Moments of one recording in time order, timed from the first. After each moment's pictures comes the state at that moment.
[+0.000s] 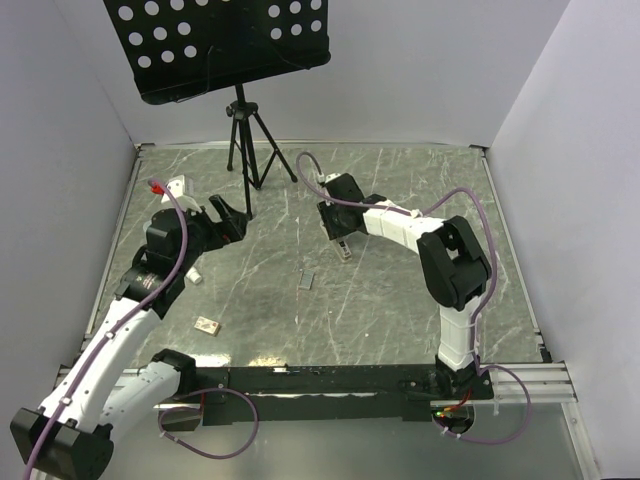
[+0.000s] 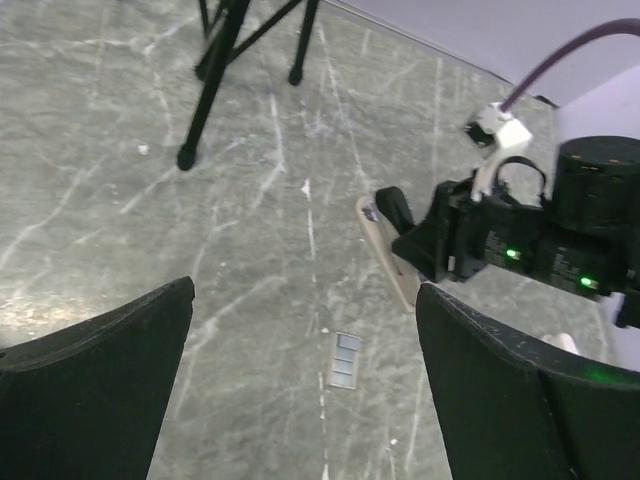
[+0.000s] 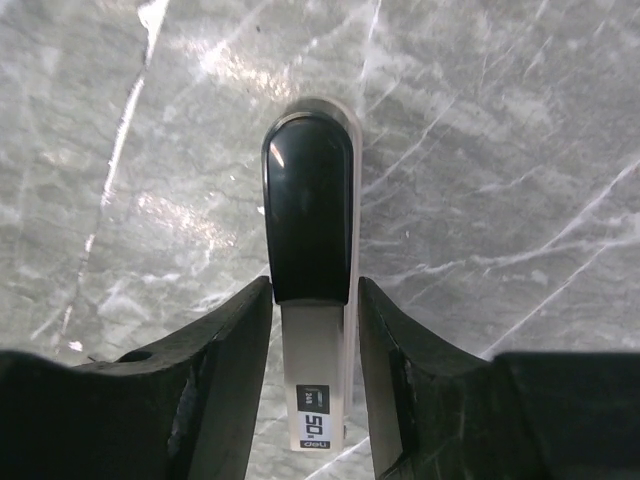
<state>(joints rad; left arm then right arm) -0.34 0.84 0.81 -0.27 -0.09 -0.56 0.57 1.95 1.39 -0.35 0.07 0.12</state>
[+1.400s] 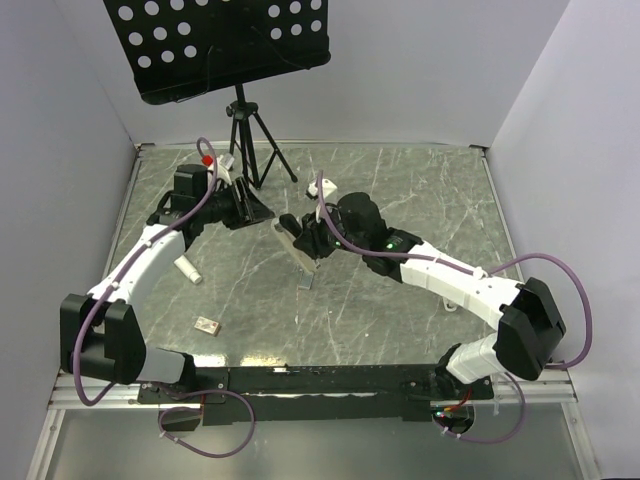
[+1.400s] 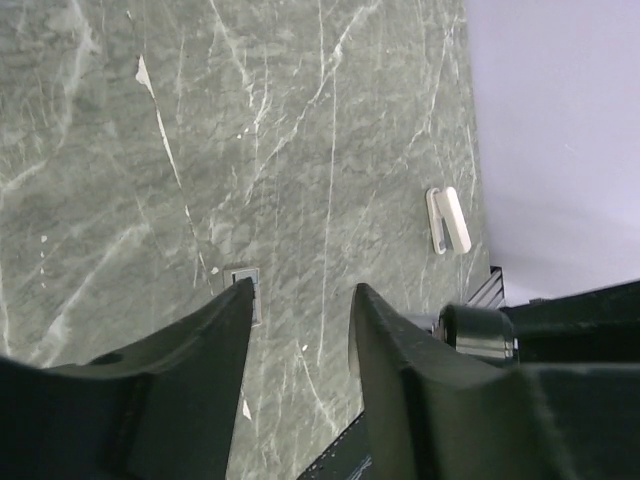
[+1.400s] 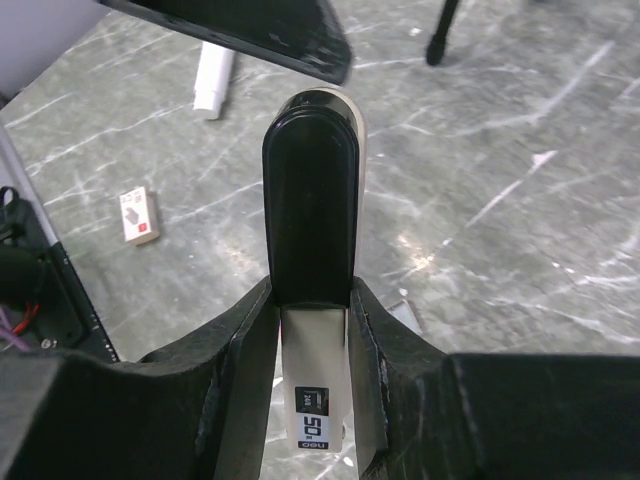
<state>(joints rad) -0.20 1.37 1.05 -0.25 0.59 -0.59 0.79 1.41 1.06 -0.06 -0.20 0.17</state>
